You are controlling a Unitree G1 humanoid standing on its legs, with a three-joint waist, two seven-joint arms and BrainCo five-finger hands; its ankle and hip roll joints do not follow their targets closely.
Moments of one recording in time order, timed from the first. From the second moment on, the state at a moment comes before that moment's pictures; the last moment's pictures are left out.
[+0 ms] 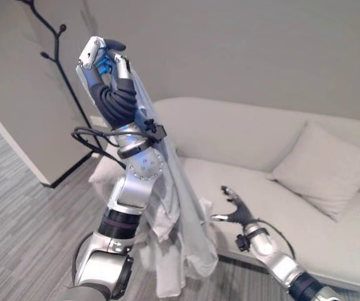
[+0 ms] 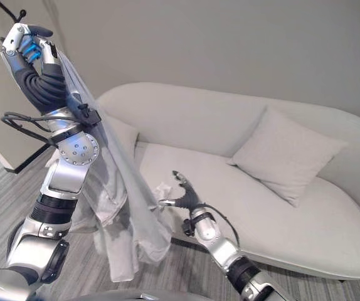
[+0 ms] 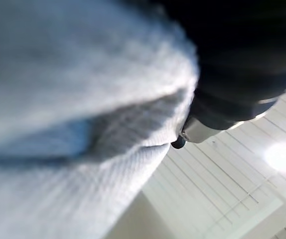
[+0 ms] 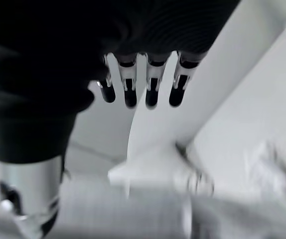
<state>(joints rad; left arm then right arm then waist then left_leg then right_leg) -0.63 0.33 -0.13 -0.07 0.33 -0.19 0.92 -0.21 -0.19 0.68 0.50 0.04 -0.19 -0.28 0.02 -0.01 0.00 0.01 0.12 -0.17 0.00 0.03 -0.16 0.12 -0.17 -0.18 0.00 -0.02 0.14</state>
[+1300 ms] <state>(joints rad) -0.99 0.16 -0.23 0.14 0.24 -0.18 0.98 -0.21 0.00 0.82 1.00 0.13 -0.17 -0.19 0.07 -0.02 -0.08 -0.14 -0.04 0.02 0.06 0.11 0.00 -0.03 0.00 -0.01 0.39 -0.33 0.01</state>
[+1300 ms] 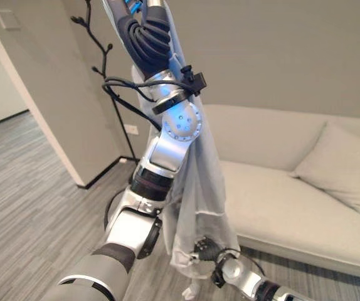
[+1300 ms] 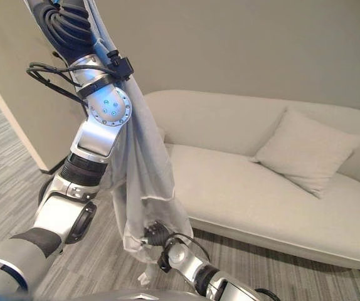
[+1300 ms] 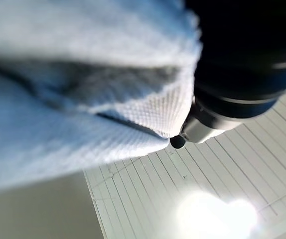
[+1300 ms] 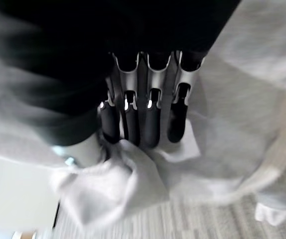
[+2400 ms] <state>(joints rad) -0.58 0.41 -0.07 -0.14 0.28 -0.21 0.84 0.05 -0.31 0.16 0.47 0.14 -0.15 -0.48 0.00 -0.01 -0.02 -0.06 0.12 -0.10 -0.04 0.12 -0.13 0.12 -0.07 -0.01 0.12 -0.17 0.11</state>
